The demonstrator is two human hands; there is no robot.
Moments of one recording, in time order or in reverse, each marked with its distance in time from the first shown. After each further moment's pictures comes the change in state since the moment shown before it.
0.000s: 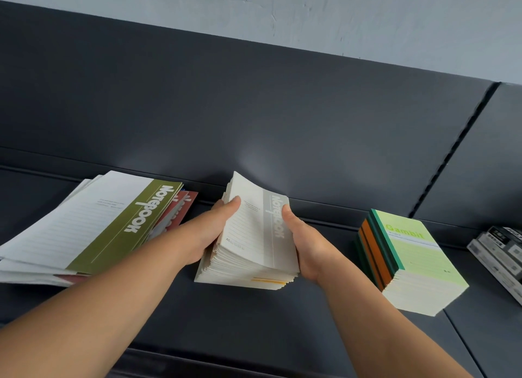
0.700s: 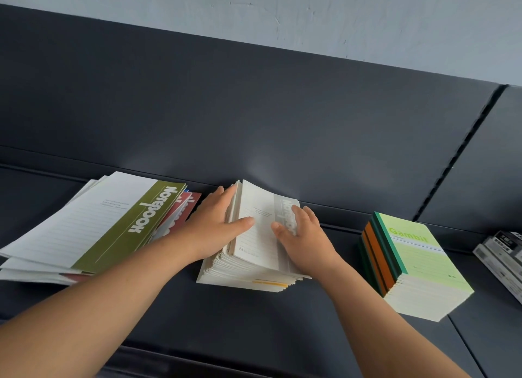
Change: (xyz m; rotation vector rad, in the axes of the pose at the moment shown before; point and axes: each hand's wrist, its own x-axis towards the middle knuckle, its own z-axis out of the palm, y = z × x) left_hand -0.016 0.001 -0.004 0.643 0.180 0.344; right_hand -0.009 -0.002 -0.001 -0.859 0.257 -0.372
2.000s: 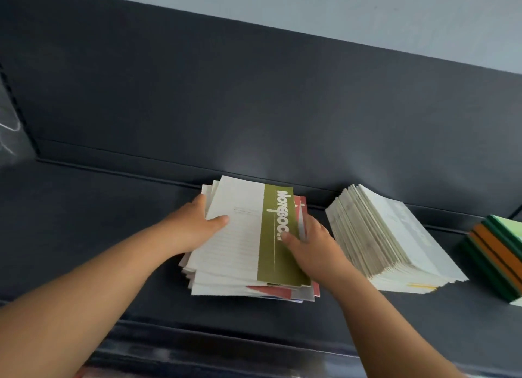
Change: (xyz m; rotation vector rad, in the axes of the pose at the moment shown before) left_hand -0.019 -0.218 -0.208 0.195 -0.075 -0.247; right_hand -0.019 -0.202 0.172 0.014 -0.028 0.147
